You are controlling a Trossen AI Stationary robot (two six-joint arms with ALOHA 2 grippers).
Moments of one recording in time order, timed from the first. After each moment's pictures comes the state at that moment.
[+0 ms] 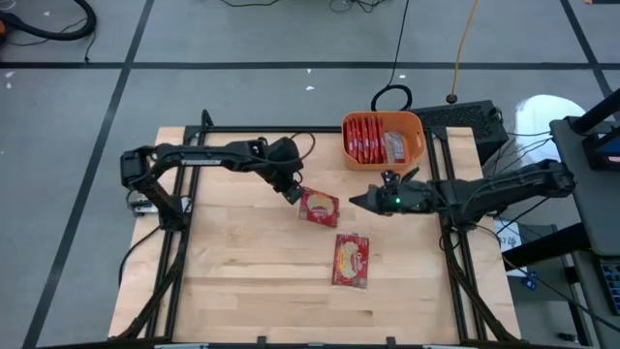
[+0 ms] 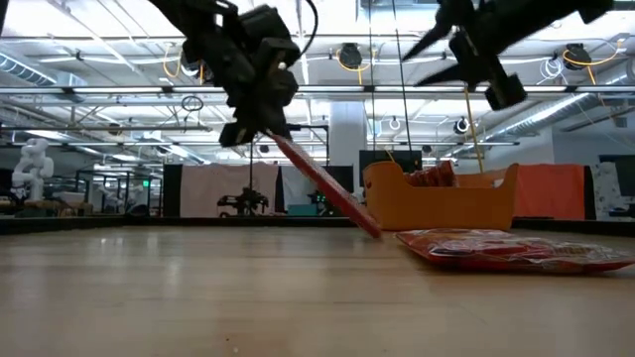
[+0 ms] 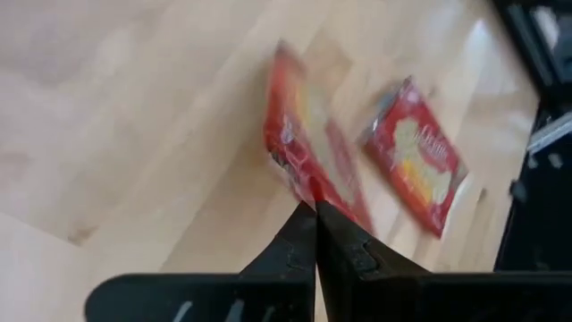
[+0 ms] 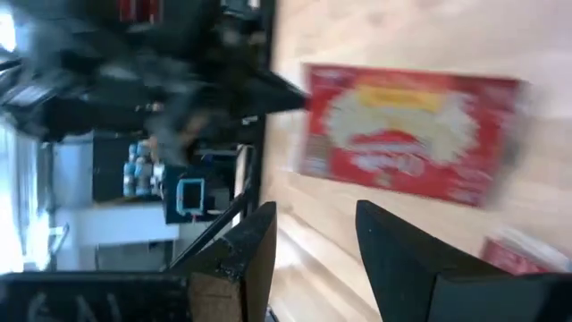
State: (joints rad) left arm 0.31 1.64 1.17 -0.50 0.40 -0.50; right arm 0.13 1.02 0.63 -0.05 0.29 1.54
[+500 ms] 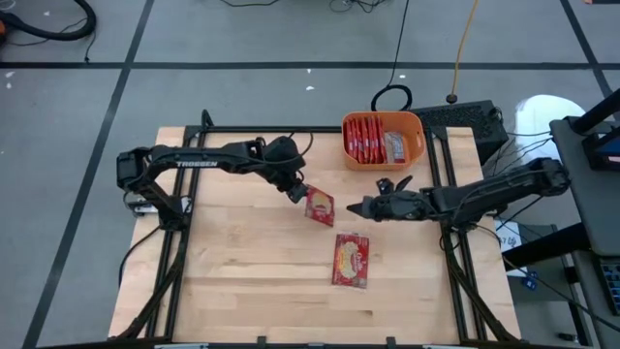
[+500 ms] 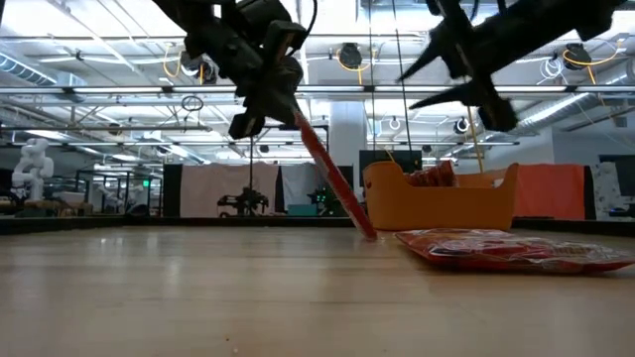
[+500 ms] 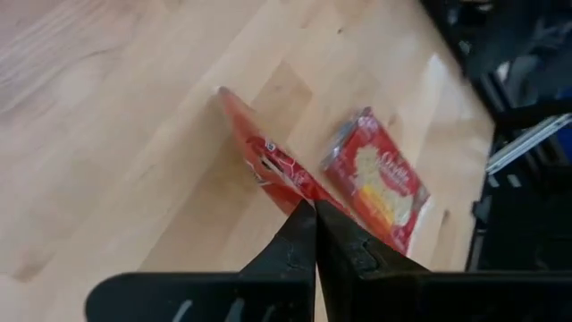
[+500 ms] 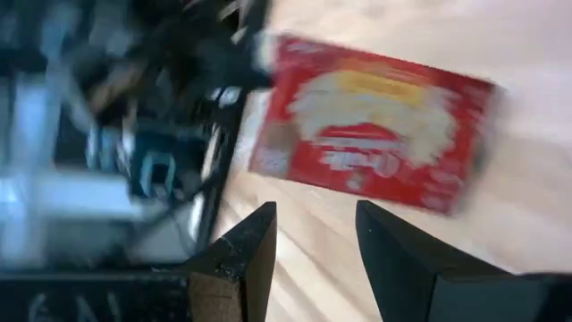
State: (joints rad) left arm 0.28 1.61 1.17 -0.41 0.39 -0.57; right arm 0.17 1.11 0.57 0.07 0.31 1.42
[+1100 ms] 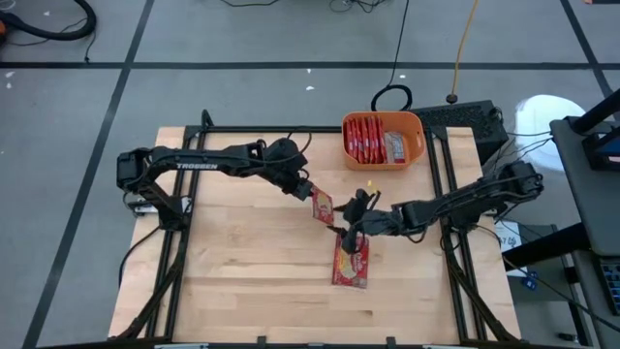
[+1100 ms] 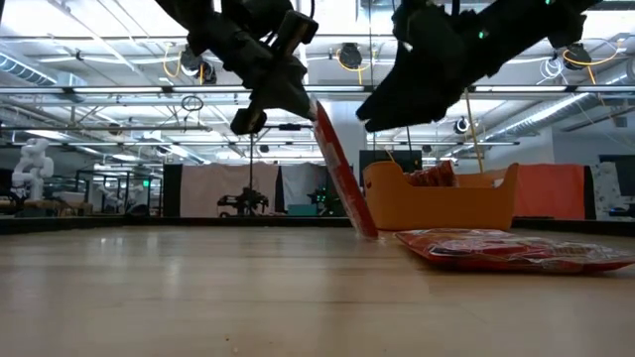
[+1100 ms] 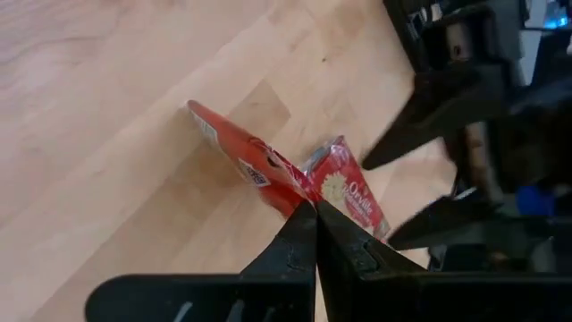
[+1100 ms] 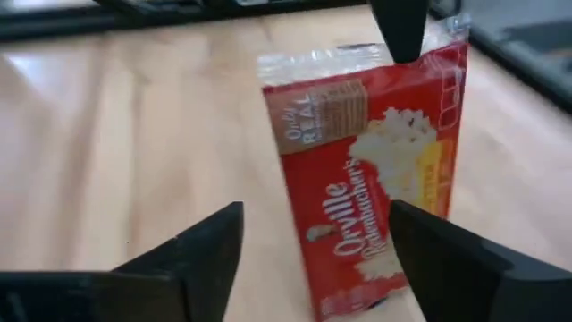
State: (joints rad) left arm 0.25 1.61 1.17 -0.33 0.36 -0.78; right arm 0.22 1.45 0.71 0.18 0.43 0.31
